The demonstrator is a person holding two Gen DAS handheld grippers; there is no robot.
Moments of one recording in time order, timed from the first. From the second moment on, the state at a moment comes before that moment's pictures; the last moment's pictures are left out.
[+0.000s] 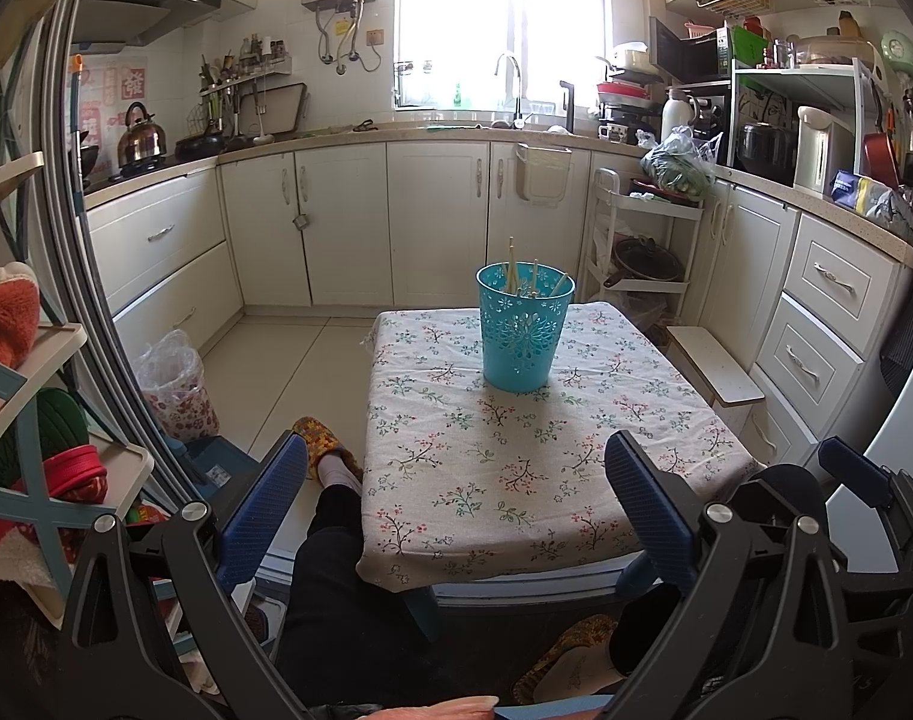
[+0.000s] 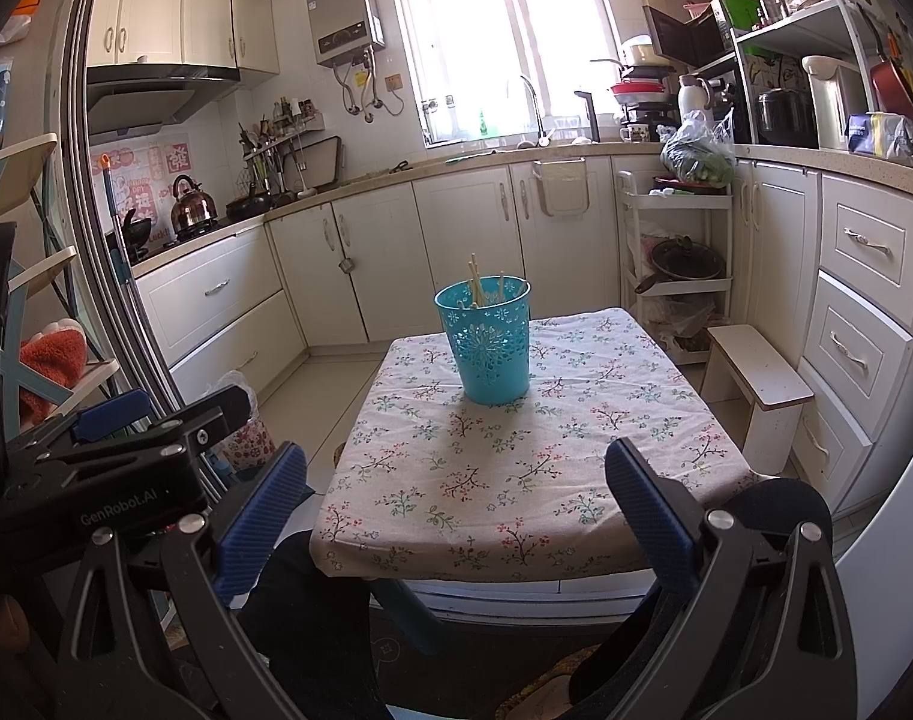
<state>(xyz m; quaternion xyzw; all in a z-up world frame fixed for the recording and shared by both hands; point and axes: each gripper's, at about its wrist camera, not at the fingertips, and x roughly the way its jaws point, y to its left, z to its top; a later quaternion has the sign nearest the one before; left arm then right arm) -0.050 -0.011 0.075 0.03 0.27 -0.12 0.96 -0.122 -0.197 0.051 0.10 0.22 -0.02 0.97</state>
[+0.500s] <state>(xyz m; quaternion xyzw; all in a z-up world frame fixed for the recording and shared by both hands) -0.049 -0.009 0.074 0.03 0.27 -0.12 0.96 -0.125 -0.199 0.052 0.10 0.22 -0.02 0.97</state>
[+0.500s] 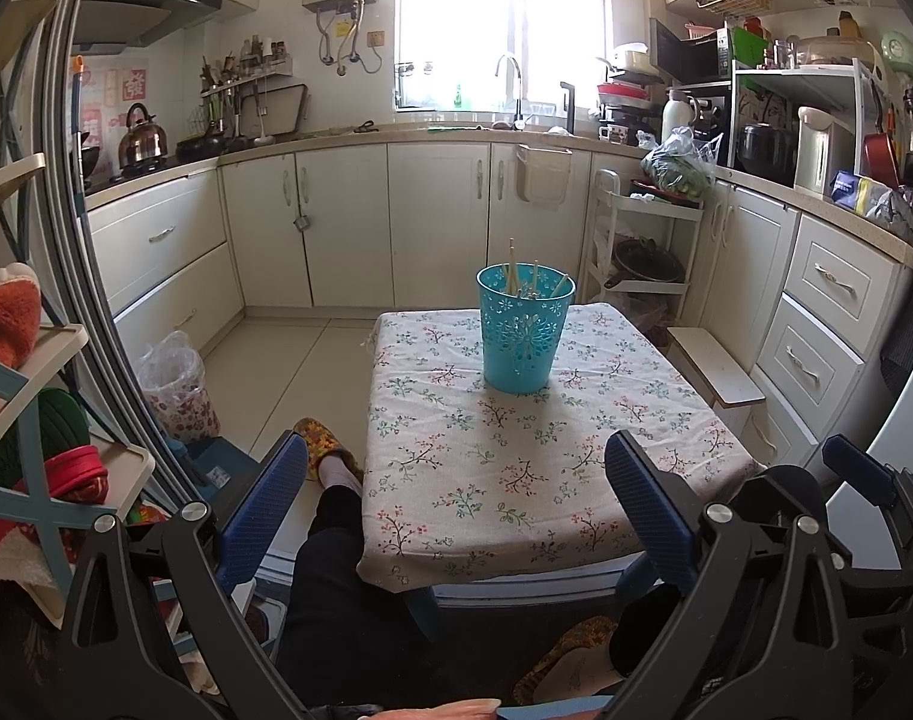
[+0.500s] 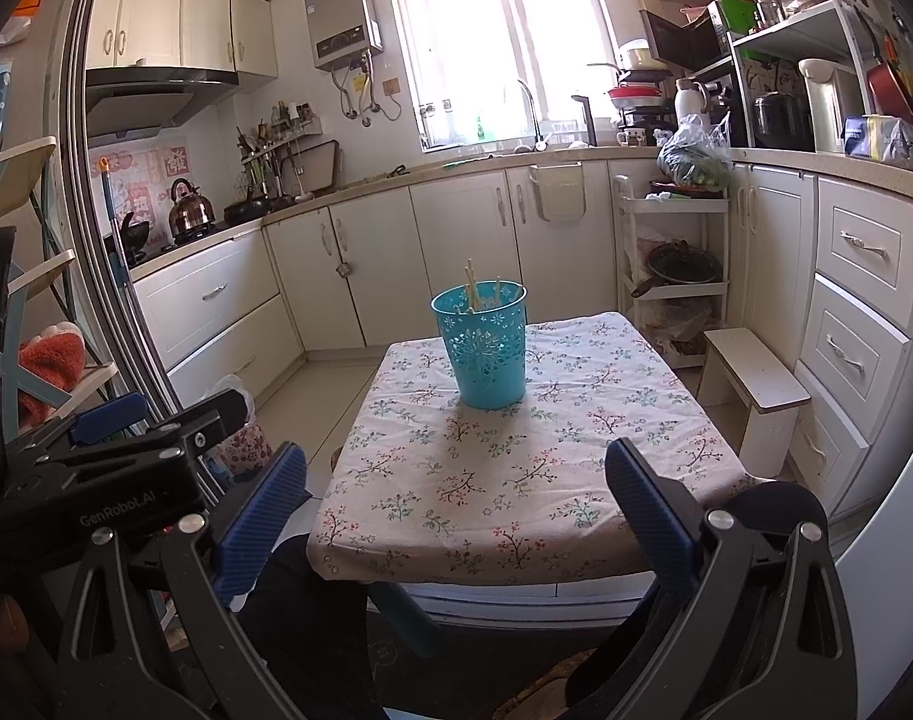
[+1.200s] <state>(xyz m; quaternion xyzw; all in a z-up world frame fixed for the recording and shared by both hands) -0.050 -0.009 0.075 0.03 0.27 -0.12 0.96 -0.125 -0.197 0.051 0.10 0.22 -0.02 0.97</state>
